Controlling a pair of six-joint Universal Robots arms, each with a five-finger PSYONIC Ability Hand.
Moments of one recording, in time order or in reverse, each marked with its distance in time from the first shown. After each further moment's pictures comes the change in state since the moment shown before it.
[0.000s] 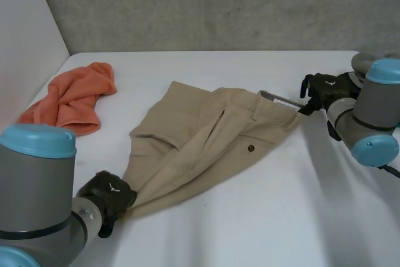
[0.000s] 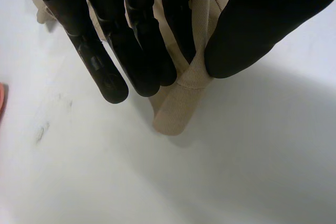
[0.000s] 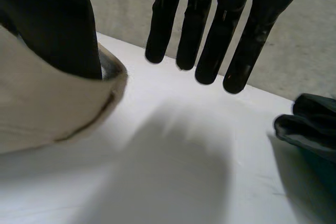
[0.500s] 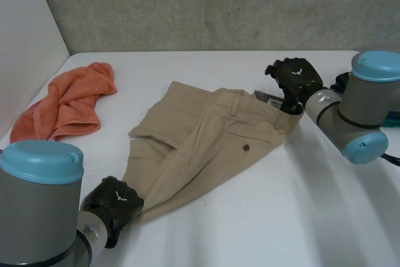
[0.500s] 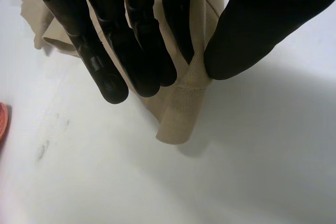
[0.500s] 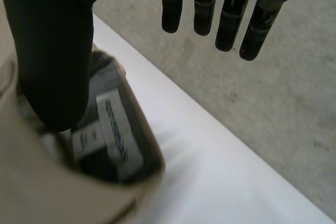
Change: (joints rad) left arm -0.087 0.045 -0.043 0.030 -0.043 -0.003; right arm 0.090 -0.063 0.019 -0.054 -0.166 -0.292; left_hand 0.000 0.000 0.000 0.000 0.000; right_hand -0.408 -0.459 -0.466 -0.483 -0.475
